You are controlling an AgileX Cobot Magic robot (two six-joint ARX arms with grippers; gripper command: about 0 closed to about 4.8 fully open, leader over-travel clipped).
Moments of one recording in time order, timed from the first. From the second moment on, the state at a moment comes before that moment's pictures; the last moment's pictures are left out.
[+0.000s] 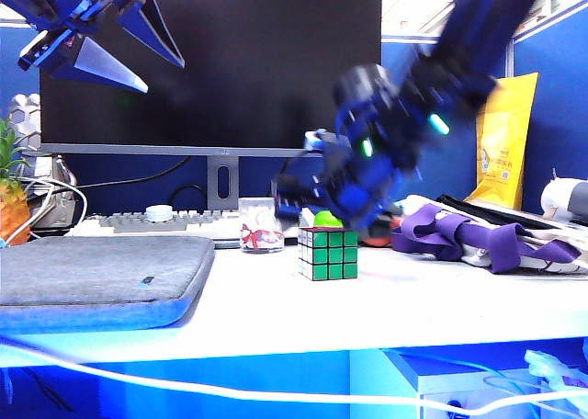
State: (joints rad) left arm -0.29 1.28 0.99 -0.15 0.33 -0.22; right arm 0.49 2.09 1.30 0.31 0.03 0.25
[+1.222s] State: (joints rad) left arm -0.29 1.28 0.99 -0.15 0.49 -0.26; right arm 0.37 2.39 2.27 -1.06 -0.31 0.08
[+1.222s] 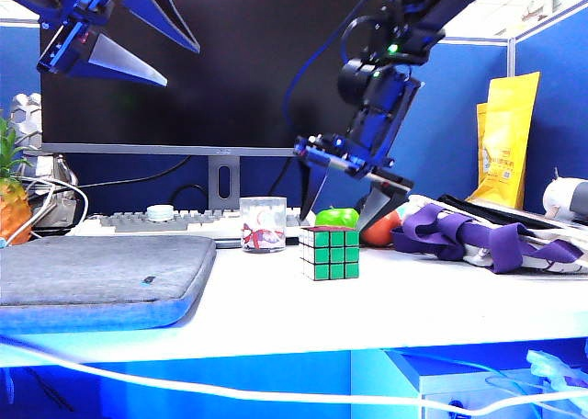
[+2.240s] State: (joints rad) left arm -0.29 1.28 0.99 -0.18 0.42 -0.25; right arm 0.41 2.45 2.27 -0.83 -0.26 0.05
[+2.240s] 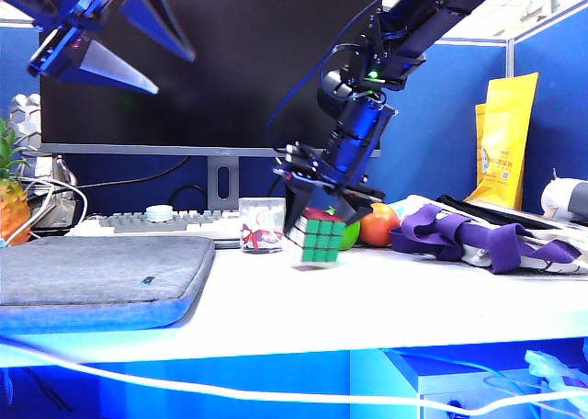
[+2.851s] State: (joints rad) left arm -0.29 1.28 0.99 -0.19 0.36 -0.21; right arm 0.46 2.45 2.26 -0.51 -0.08 0.07
